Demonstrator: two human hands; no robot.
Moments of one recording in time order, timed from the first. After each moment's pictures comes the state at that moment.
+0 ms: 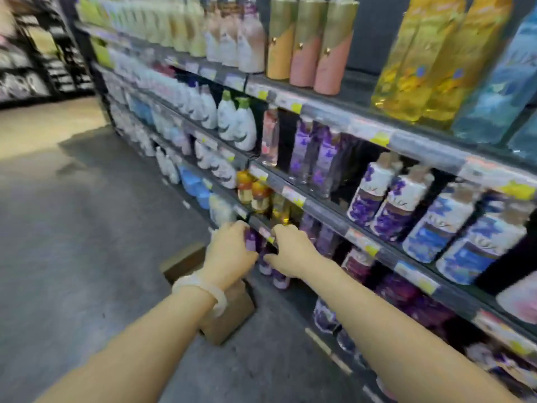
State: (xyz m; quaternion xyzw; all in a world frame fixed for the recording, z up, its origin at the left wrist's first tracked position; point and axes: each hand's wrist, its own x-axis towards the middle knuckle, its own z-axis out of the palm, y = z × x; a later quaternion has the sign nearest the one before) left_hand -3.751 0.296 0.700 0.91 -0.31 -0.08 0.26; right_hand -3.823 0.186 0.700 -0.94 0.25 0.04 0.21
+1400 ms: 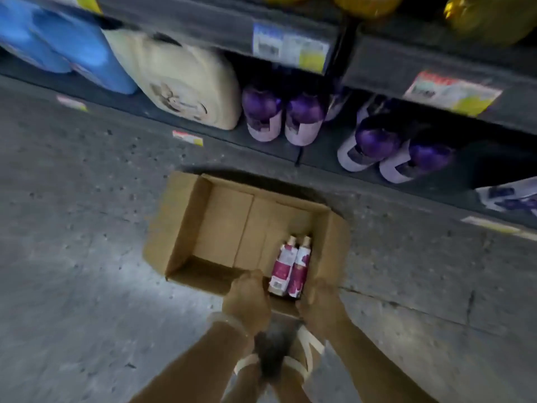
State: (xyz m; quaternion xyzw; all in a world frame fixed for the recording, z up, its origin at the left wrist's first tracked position) left_hand -3.278 0.303 0.104 0.79 -0.40 -0.46 -0.08; right_hand -3.412 0.262 0.089 -0.51 0.66 0.22 0.51
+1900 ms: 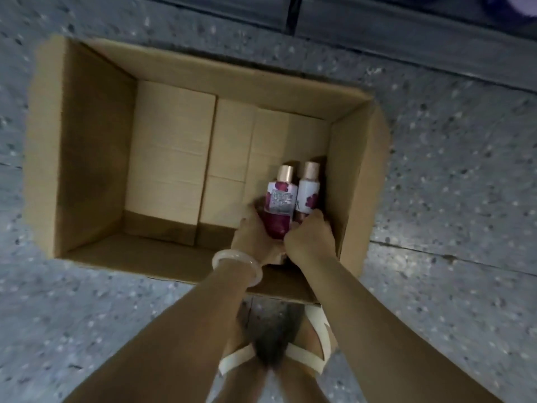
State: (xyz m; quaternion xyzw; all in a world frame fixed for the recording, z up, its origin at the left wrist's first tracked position) left_hand -3.309 0.306 -0.159 0.78 -0.29 -0.55 -0.01; right_hand -3.396 0.267 -0.124 -0.38 0.76 0.15 0.50
